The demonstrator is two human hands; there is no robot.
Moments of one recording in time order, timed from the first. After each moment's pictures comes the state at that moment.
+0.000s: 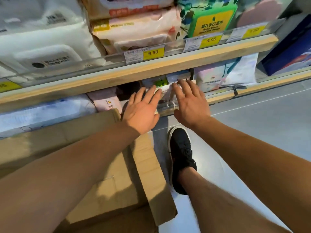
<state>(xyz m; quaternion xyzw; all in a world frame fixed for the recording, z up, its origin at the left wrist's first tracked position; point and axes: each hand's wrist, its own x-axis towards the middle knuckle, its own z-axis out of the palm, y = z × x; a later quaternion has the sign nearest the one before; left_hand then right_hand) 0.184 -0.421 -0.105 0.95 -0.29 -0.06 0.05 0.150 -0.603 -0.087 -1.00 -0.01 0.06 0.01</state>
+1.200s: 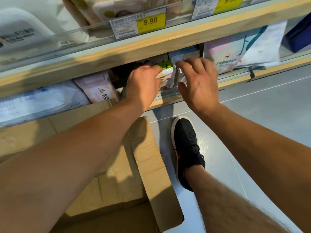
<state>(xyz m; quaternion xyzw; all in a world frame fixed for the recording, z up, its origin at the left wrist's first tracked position) 0.228 -0.447 -0.118 0.95 -0.21 0.02 0.23 0.171 -0.610 -0.121 -0.98 0.00 -0.15 0.11</state>
